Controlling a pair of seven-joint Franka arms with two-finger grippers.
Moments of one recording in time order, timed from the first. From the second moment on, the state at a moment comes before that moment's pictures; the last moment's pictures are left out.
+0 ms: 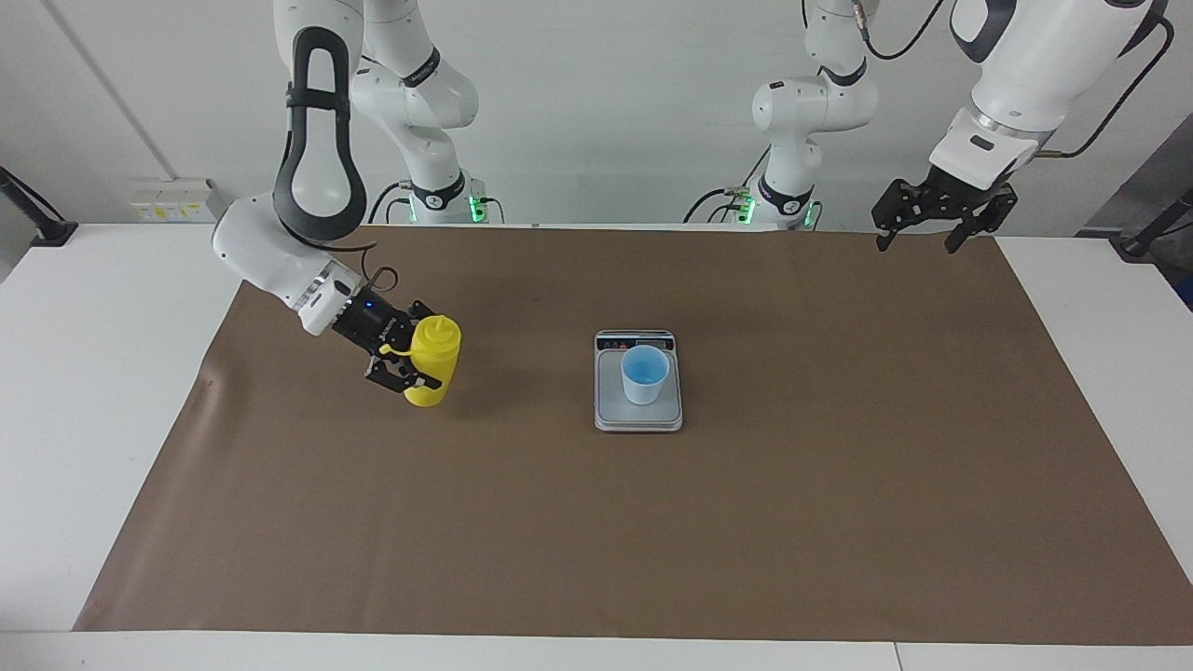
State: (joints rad) left arm 0.04 -0.07 -0.15 -1.63 -0.03 1.54 -0.02; right arm -0.05 0.08 0.11 -2.04 0.78 2.22 -1.69
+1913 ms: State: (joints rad) left arm 0.04 -0.07 -0.15 -1.63 -0.02 1.58 -0.04; right arm 0.46 0.30 0.12 -1.78 -0.68 2.29 -0.67
